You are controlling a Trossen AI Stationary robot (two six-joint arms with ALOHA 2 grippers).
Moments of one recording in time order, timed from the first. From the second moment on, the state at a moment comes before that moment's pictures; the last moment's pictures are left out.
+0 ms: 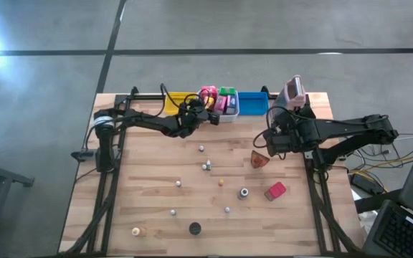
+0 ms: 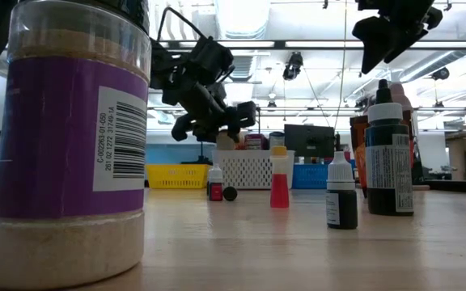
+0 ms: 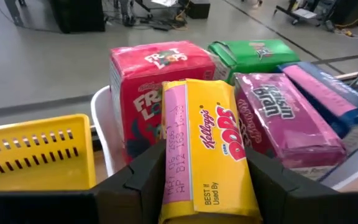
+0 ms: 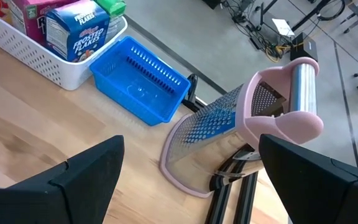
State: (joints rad) left arm 0.30 1.88 1.09 0.34 -0.71 -0.53; right arm 0.12 1.23 1.16 -1.47 0.96 1.03
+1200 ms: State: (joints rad) left arm 0.29 1.56 1.09 0.11 -0.59 -0.35; right arm 0.12 1.23 1.16 -1.40 0.96 0.95
